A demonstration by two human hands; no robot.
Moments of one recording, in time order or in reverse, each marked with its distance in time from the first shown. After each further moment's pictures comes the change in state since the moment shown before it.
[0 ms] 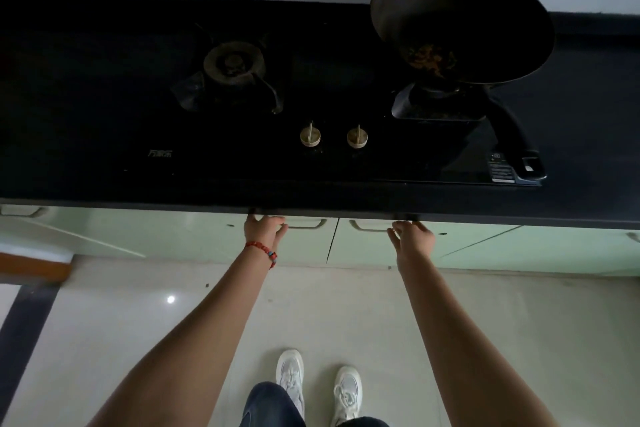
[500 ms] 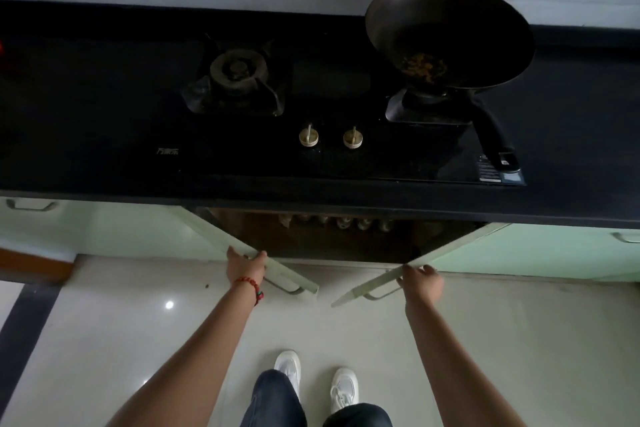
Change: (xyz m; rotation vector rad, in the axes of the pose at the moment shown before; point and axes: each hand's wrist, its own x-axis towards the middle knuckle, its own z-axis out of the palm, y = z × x) left_hand -0.030 -0.035 -0.062 0.579 0.212 0.035; right_hand -0.017 0.044 -0.073 -0.473 0.199 -0.102
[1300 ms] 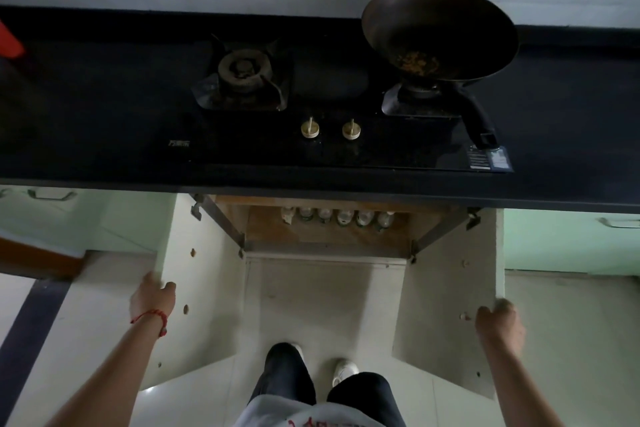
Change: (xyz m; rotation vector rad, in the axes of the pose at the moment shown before) left_hand 0.023 -0.057 -0.160 0.643 0.268 0.147; right_hand 0.012 0.048 -0.143 -0.574 0.194 -0.149
